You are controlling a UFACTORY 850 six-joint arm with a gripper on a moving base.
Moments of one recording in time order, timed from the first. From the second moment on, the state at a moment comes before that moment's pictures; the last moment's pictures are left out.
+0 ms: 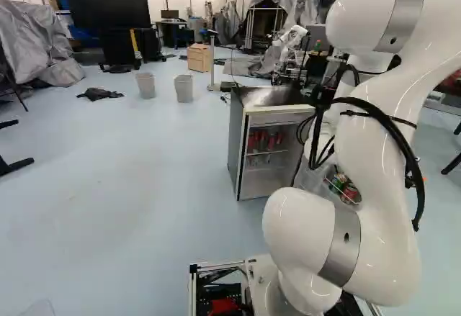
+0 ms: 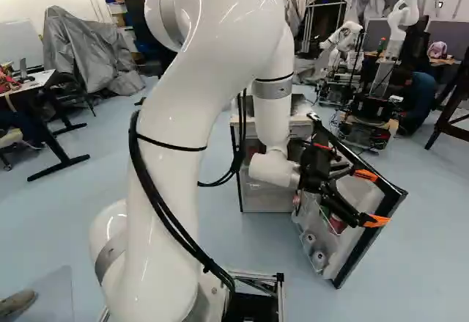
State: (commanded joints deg) arm -36.1 -30.5 -33.7 62.9 83.6 0.0
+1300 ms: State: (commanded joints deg) arm -30.3 -13.5 -9.4 23.7 83.6 0.0
